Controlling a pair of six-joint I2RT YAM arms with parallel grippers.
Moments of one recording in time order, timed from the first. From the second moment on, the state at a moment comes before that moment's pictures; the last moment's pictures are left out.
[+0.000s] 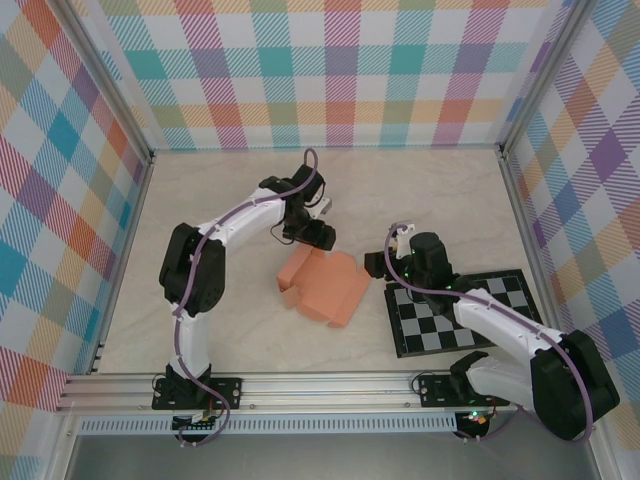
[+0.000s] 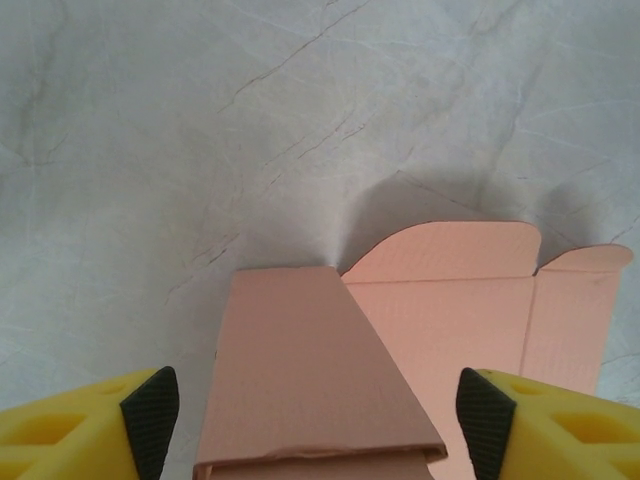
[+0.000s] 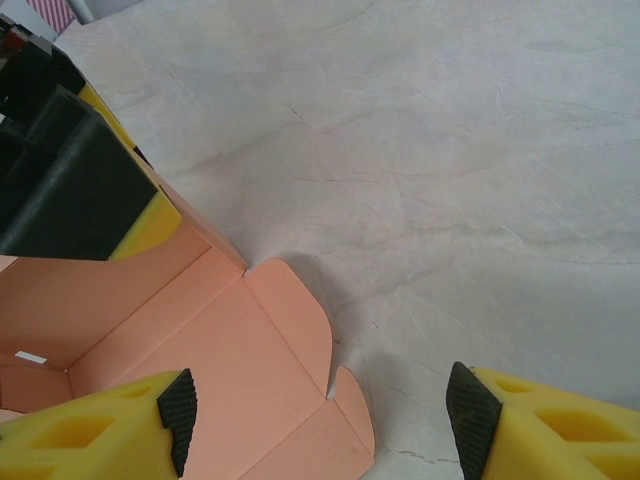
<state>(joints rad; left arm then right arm) -0.57 2.02 1.68 -0.95 0.18 -0.15 0.51 1.12 0.51 0.07 -0.12 0.31</state>
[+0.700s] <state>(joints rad) -0.60 2.07 1.75 -1.00 0.12 -0.21 0.50 1.13 0.51 0.07 -0.14 0.31</state>
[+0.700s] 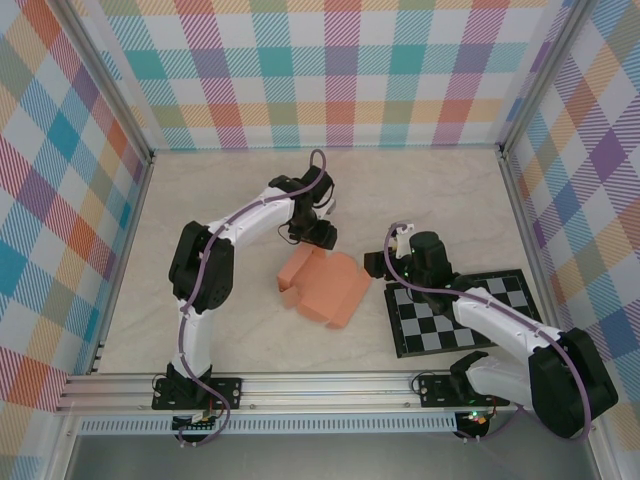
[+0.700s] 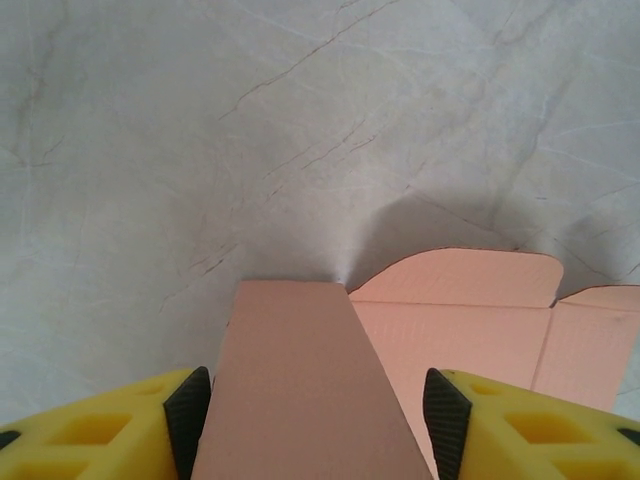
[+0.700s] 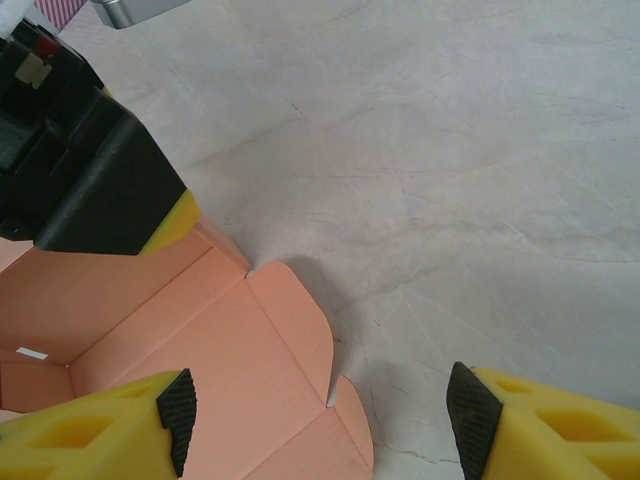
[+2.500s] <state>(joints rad) -0.36 1.59 1.22 -0.41 0.11 -1.16 0.85 1.15 0.85 -0.53 -0.06 1.72</state>
